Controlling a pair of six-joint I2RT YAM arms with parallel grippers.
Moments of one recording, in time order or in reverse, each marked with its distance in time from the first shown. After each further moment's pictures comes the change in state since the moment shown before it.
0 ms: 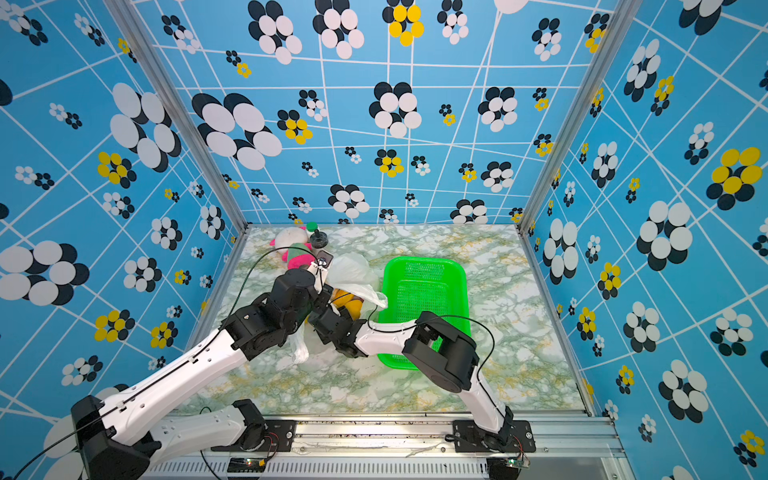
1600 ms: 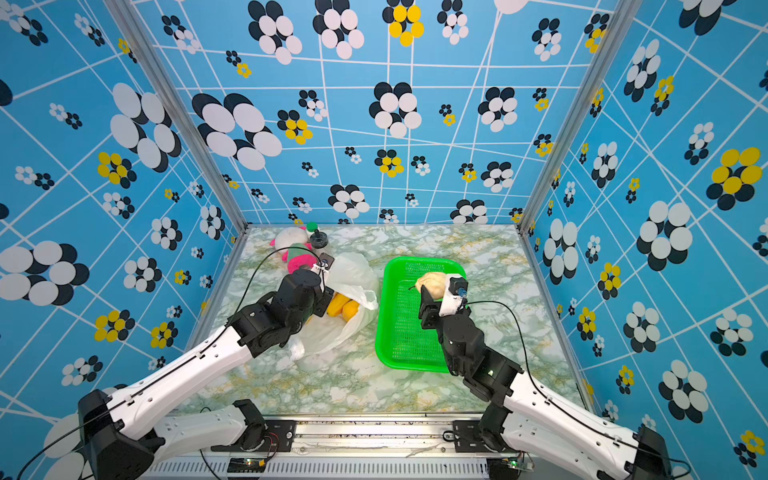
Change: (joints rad) left arm 0.007 0.032 -0.002 -0.051 0.000 -0.047; right arm -0.269 -1.259 -0.745 -0.012 0.305 0.022
